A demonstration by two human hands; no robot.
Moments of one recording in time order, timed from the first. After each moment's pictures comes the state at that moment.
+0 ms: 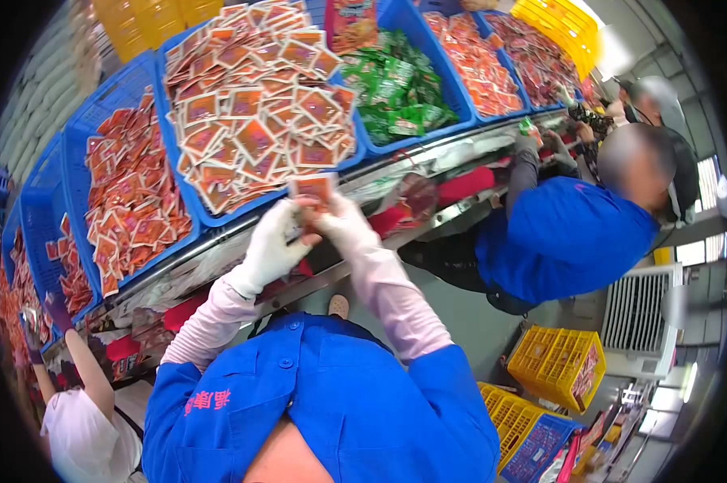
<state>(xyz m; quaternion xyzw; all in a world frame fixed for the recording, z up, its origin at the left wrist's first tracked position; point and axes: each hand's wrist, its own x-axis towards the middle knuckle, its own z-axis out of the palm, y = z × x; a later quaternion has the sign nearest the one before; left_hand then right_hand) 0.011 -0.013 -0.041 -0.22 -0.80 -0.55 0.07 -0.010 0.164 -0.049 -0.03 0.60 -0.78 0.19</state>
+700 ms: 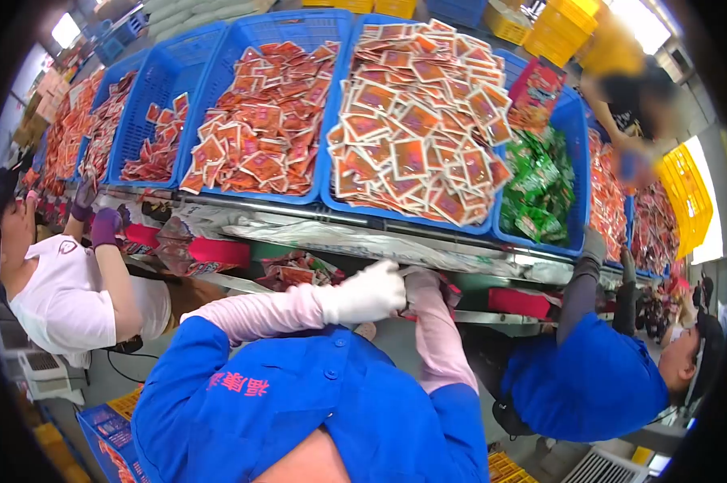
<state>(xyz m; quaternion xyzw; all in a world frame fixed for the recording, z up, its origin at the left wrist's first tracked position) 0.062 -0.014 -0.067 -0.37 -0.90 -0.20 0.10 -0.017 0.171 -0.094 -0.25 0.87 -0.10 0.42</state>
